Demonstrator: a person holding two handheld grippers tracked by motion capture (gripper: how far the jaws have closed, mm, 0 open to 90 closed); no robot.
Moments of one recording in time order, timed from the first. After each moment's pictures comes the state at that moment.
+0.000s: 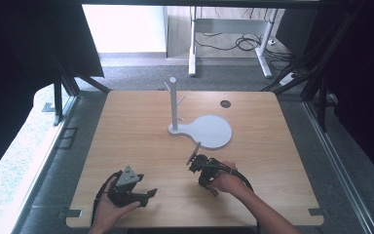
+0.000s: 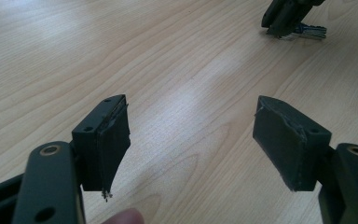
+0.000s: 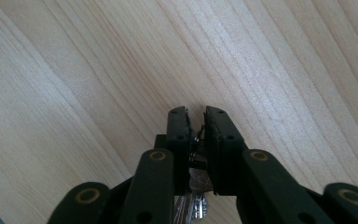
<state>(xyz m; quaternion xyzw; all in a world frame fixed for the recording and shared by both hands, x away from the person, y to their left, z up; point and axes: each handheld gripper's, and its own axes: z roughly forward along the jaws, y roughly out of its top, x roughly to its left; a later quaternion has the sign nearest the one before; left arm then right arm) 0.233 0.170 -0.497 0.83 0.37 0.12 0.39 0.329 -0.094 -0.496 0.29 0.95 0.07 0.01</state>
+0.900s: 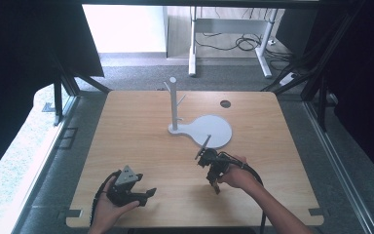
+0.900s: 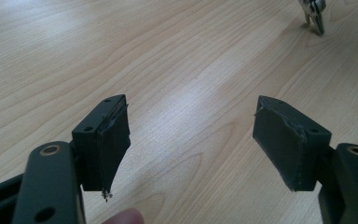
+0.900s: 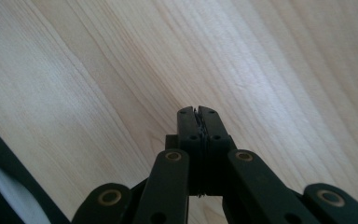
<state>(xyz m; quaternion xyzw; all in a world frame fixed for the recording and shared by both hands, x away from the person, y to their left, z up) 0.235 0.173 -0.498 0.83 0.38 0.12 0.39 0.331 -0.120 -0.459 0.29 0.95 0.08 0.01</state>
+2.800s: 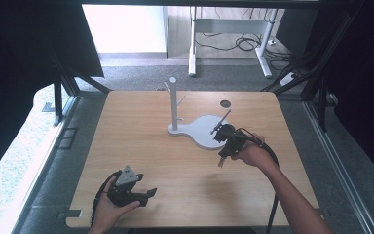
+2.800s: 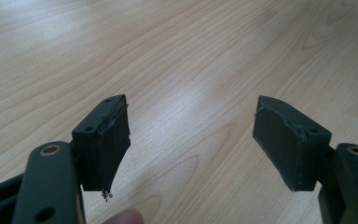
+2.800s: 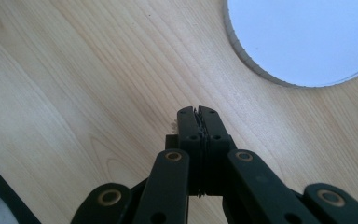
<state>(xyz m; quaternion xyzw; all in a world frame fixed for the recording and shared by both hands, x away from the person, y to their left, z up) 0.234 0.172 -0.497 0.83 0.38 0.12 0.40 0.373 -0.160 -0.406 0.31 0.94 0.12 0.05</state>
